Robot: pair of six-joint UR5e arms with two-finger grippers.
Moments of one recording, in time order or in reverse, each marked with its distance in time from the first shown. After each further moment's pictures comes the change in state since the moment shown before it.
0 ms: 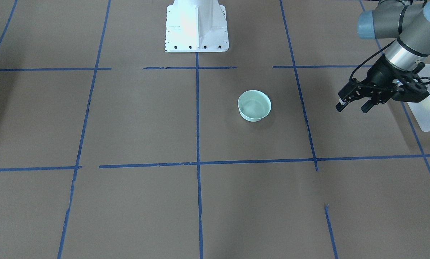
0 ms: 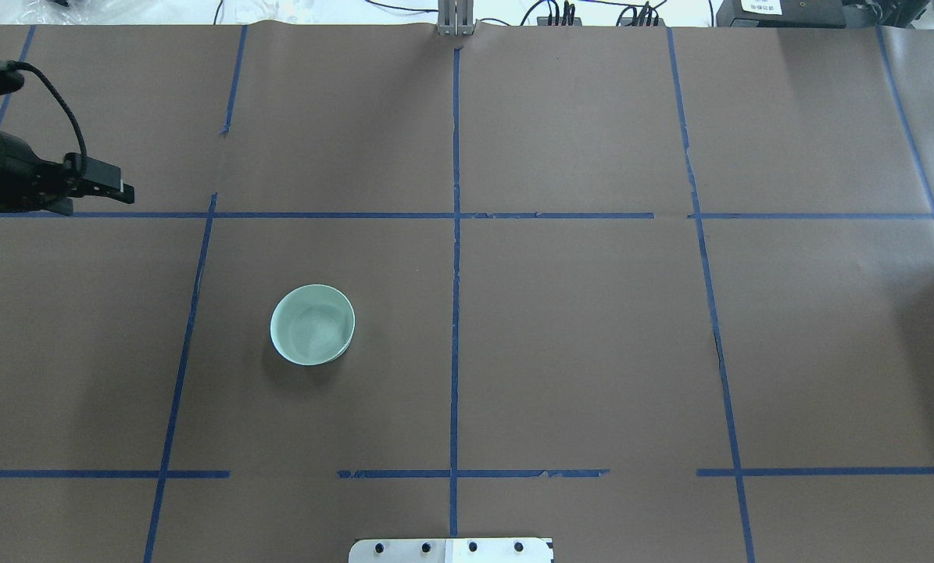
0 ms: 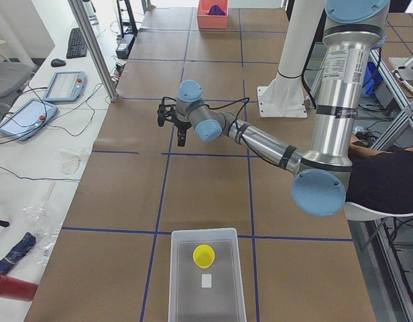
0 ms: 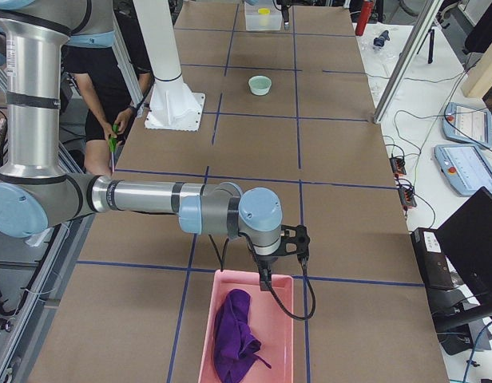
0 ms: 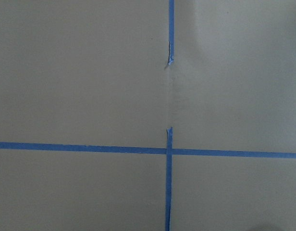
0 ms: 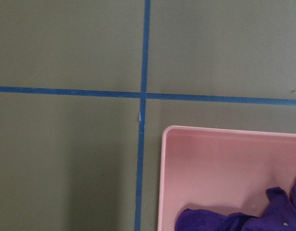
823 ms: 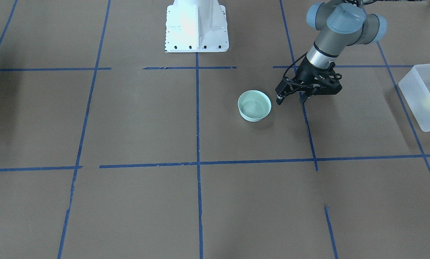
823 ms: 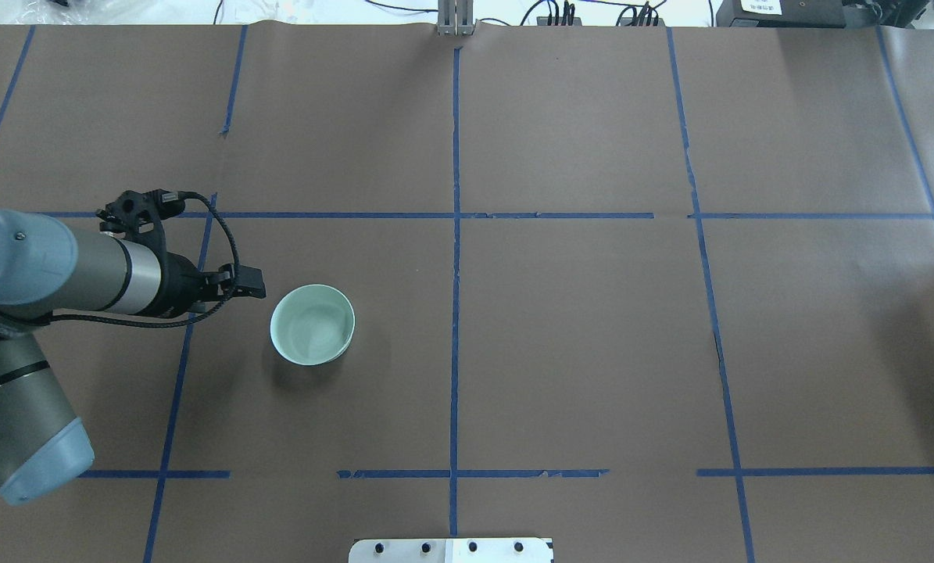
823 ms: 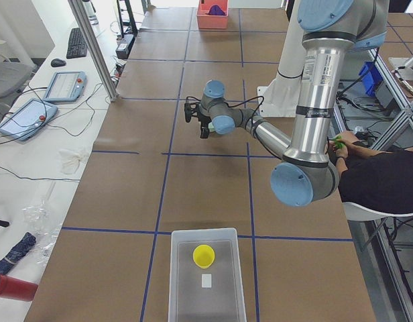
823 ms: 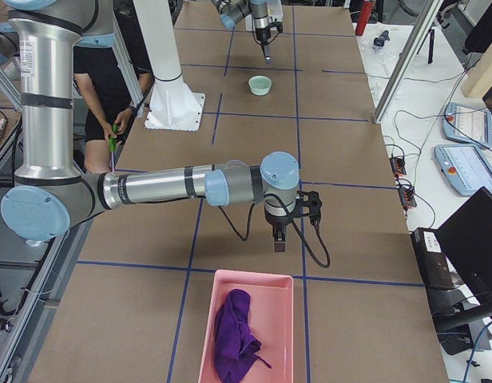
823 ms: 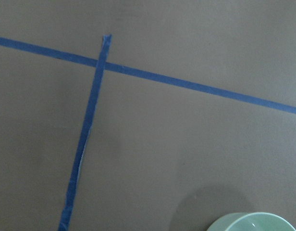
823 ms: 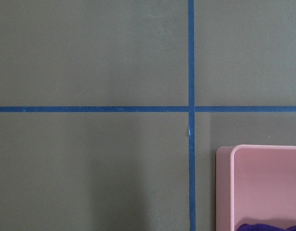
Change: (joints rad) left arm 0.382 -0.059 -0.009 -0.021 0.303 -0.313; right arm -0.102 0.040 0.044 0.009 0.011 0.204
